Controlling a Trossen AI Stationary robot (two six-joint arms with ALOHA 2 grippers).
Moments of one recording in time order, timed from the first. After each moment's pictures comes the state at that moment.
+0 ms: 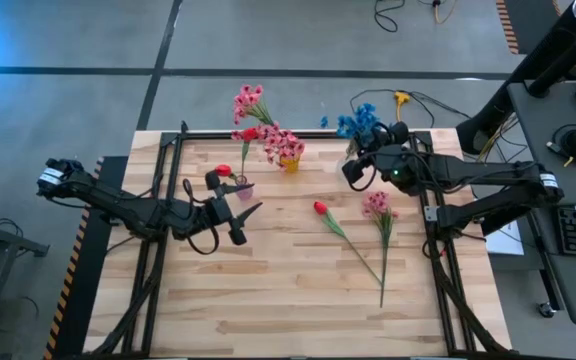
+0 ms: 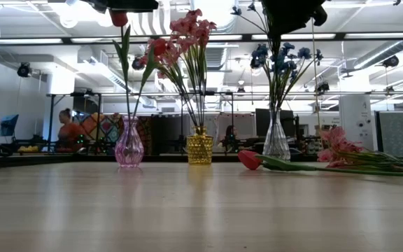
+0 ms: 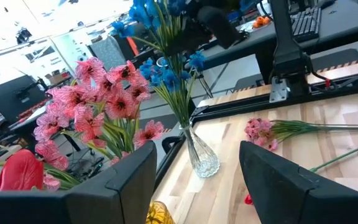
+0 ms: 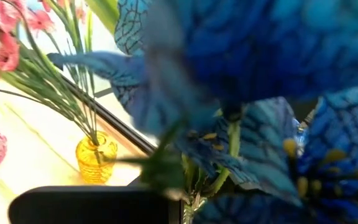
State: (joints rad) left arm -0.32 1.07 0.66 0.34 -0.80 0.36; right arm -0.09 1.14 1.08 -0.40 0.87 0.12
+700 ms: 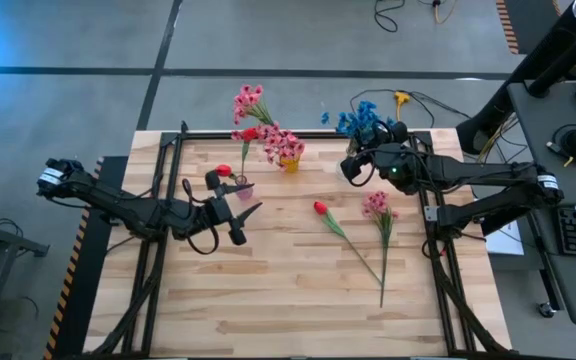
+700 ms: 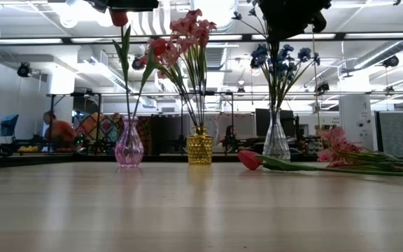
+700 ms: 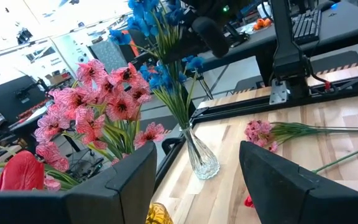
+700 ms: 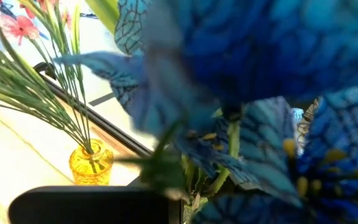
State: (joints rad) left arm -0.32 1.07 0.66 0.35 -0.80 0.36; right arm -0.13 1.14 1.02 -0.30 0.86 0.13
